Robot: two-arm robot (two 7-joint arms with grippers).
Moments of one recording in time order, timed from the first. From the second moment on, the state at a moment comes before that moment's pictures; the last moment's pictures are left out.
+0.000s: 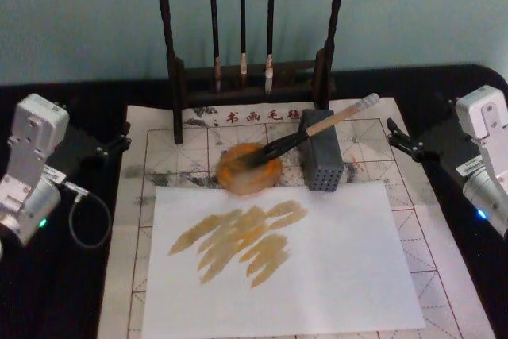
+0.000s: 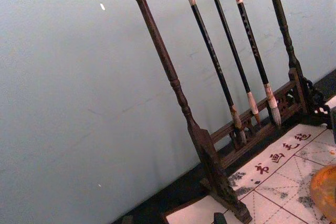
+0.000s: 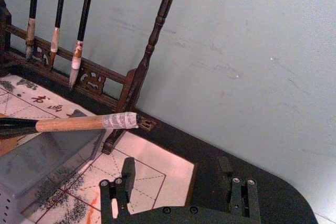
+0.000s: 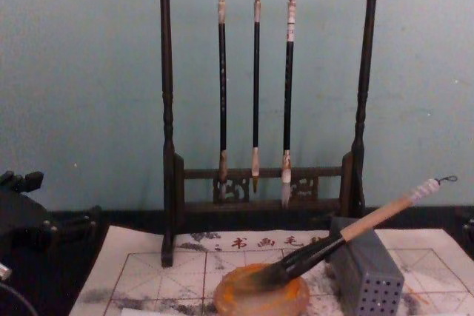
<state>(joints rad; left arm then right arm) -0.20 0.60 0.45 -1.41 -0.25 -0.12 0.03 0.20 0.60 -0.45 -1.41 0.25 -0.12 -0.03</state>
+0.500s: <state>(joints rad) -0.20 0.60 0.45 -1.41 -0.25 -0.12 0.03 0.20 0.60 -0.45 -1.41 0.25 -0.12 -0.03</state>
